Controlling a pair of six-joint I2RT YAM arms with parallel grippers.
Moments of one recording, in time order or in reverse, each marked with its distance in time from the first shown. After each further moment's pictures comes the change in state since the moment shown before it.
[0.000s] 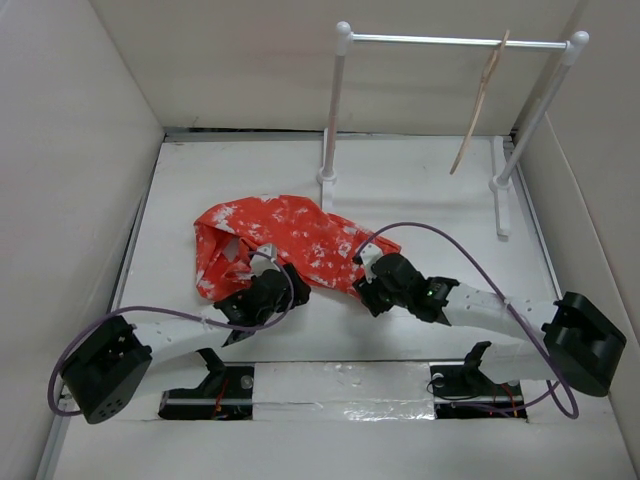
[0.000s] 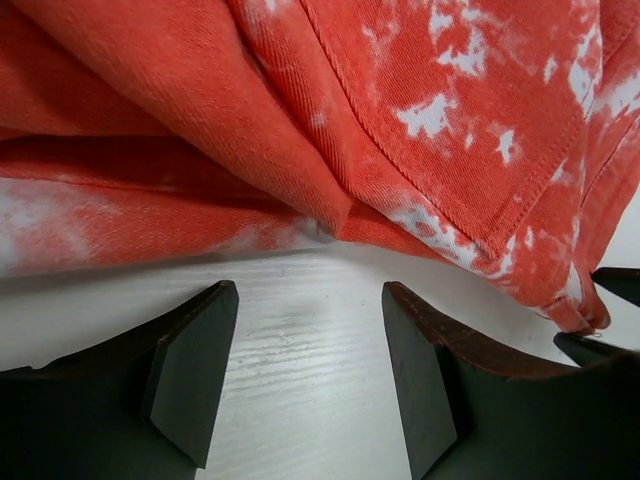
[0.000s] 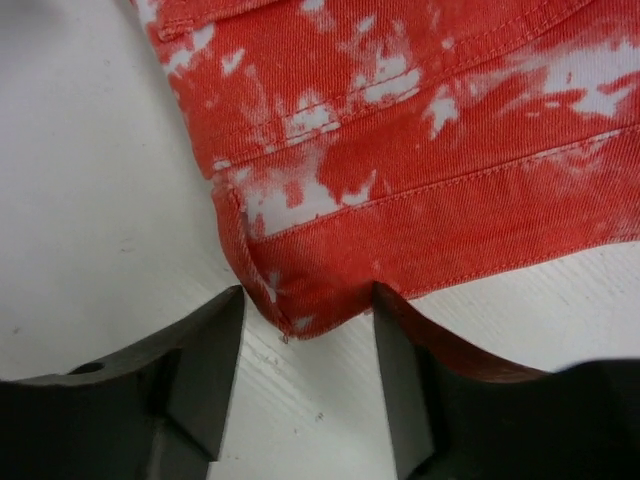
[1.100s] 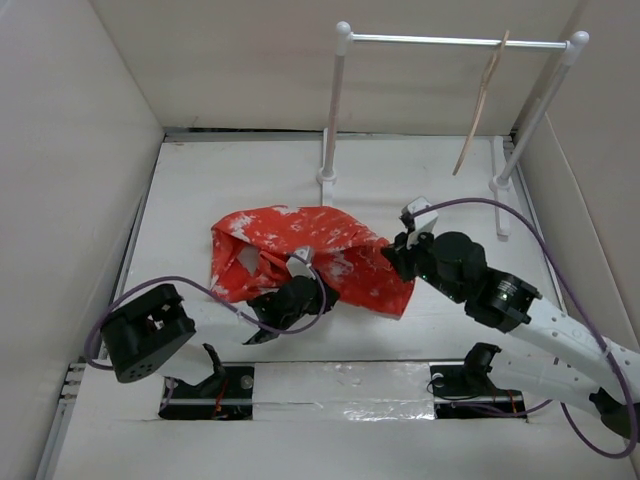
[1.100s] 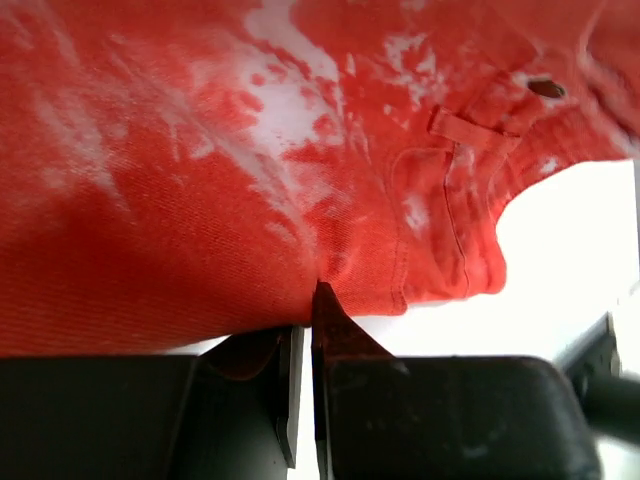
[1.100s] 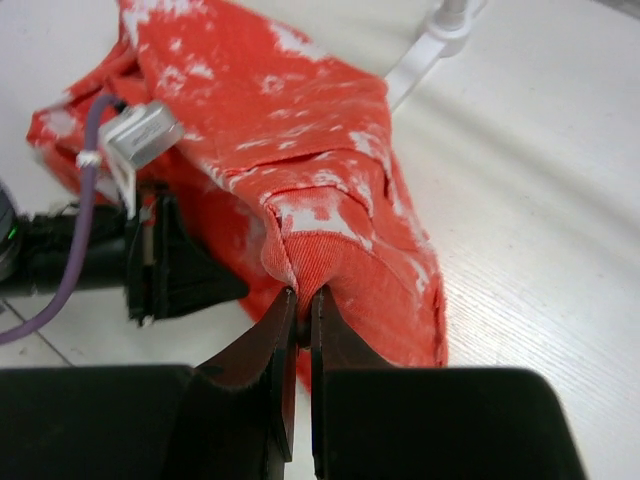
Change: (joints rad) left arm -0.159 0.338 0.079 0.400 0.056 -0.016; right arm 0.014 -0.379 0.286 -0.221 0.135 0.043
